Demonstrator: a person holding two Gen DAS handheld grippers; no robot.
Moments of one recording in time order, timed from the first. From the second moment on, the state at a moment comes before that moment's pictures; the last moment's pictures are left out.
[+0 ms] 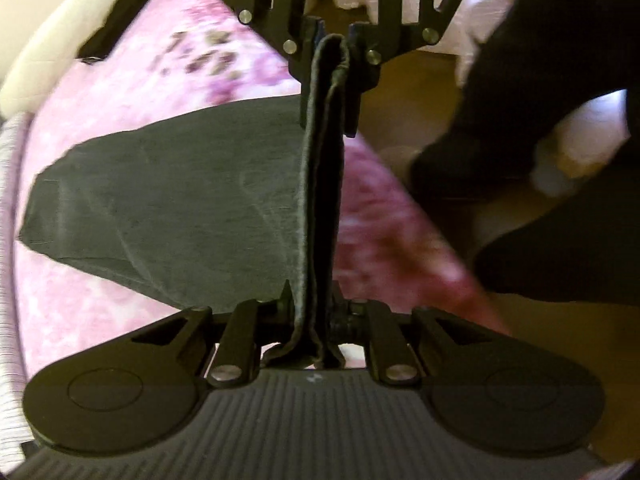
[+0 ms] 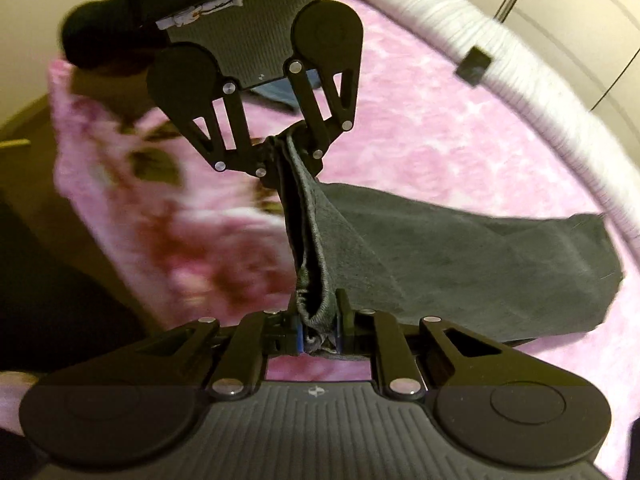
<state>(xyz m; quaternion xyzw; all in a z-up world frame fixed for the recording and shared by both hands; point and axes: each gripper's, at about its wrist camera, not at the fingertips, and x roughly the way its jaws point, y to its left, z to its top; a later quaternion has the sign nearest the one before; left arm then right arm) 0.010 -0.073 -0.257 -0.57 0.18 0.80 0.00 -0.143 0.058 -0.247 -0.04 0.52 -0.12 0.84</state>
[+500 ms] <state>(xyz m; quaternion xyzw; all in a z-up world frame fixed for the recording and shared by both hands) 0.047 -0.086 -0.254 -0.58 -0.05 0.81 -0.01 -0.172 0.067 -0.267 -0.01 0.60 -0.05 0.80</state>
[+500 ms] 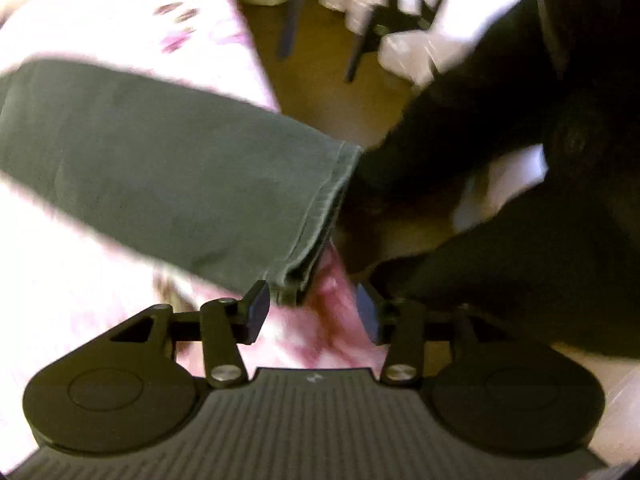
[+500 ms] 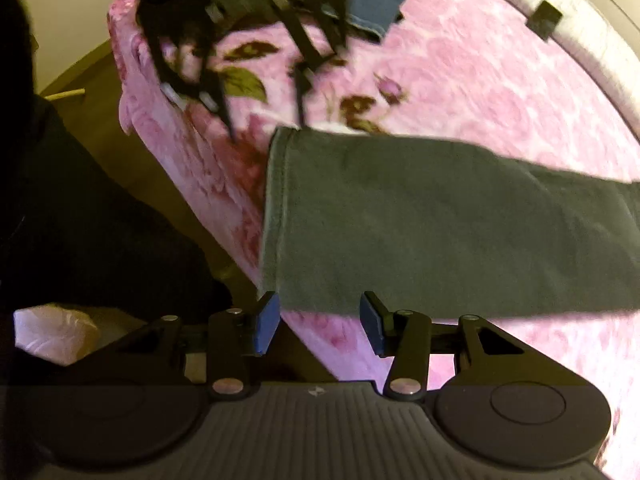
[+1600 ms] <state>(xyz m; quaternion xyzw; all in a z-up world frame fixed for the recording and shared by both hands) -0.015 -0.286 -0.298 -0.30 -0.48 0.69 -0.45 -0.102 -0.347 -0.327 -0.25 0.54 0.18 0.78</state>
